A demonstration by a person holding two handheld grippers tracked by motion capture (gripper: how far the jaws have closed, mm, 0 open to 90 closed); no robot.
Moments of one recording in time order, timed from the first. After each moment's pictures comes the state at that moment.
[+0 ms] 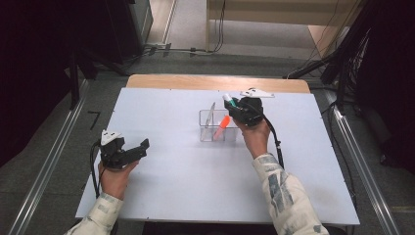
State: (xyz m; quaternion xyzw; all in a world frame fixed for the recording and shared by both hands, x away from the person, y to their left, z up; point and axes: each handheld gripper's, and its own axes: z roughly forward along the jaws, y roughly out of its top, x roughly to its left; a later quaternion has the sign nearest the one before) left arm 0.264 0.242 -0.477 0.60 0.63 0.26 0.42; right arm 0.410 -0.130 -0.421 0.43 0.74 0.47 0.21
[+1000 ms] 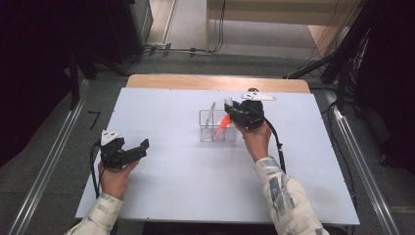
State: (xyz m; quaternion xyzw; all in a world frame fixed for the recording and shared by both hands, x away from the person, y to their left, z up) left arm 0.264 0.242 -0.477 0.60 0.63 0.26 0.42; right arm 0.404 -0.135 -0.427 0.43 0.74 0.47 0.20
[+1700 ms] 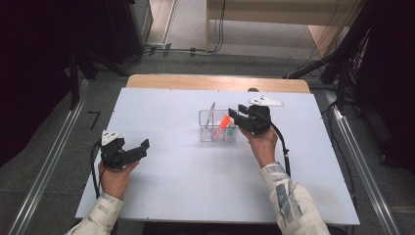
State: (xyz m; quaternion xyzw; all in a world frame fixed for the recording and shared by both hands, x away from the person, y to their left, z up) left arm 0.264 0.241 -0.477 0.60 0.63 0.26 0.42; right arm 0.390 -0.154 -0.430 0.43 0.74 0.48 0.20
